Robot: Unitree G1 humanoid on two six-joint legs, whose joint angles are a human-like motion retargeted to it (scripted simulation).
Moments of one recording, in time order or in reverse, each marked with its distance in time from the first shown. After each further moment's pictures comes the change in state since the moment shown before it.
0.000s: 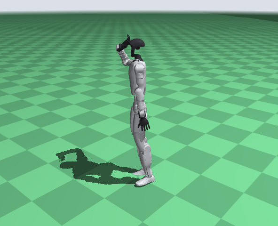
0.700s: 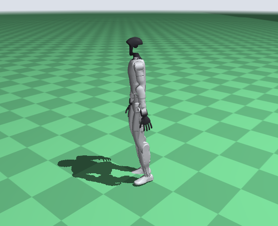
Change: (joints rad) left arm 0.025 0.034 -0.005 -0.043 -0.060 -0.041 0.178; right arm 0.870 1.257 -0.575 1.848 0.210 0.092 1.291; waist -0.013 0.024 0.096; left_leg 0.029 0.000 -0.038 0.012 0.014 0.001; right_leg 0.056 -0.015 -0.041 -0.009 0.008 0.007
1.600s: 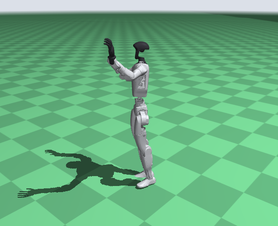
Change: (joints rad) left arm -0.917 0.908 0.142 -1.076 0.236 -0.214 0.545; right arm -0.737 -0.576 0.480 -1.364 0.111 -0.164 -0.962; waist -0.018 0.032 -0.166; left_leg -0.027 -0.015 0.000 0.001 -0.019 0.003; right_leg -0.017 0.013 -0.010 -0.009 -0.021 -0.013
